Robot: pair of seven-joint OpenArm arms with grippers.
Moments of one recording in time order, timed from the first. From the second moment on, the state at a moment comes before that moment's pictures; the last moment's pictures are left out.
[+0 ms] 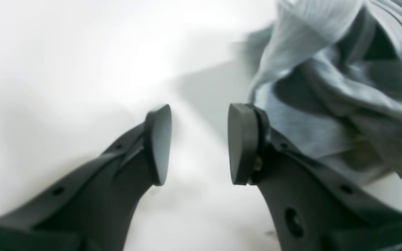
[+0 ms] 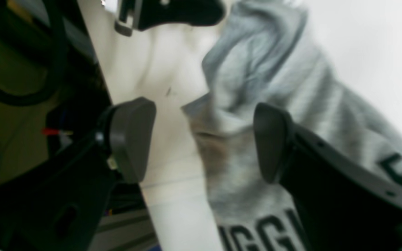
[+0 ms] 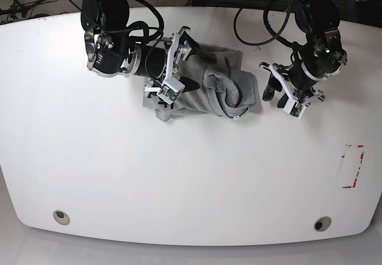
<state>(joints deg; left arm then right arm) 7.8 -4.8 -19.0 103.8 -15.4 -42.8 50.3 -7.7 8.1 -5.8 113.6 46.7 41.0 -68.5</state>
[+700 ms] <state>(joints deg) 10.8 -7.9 -23.0 111.1 -15.5 -42.8 50.3 -6.1 1.1 -20.9 103.1 27.8 41.1 -64.9</state>
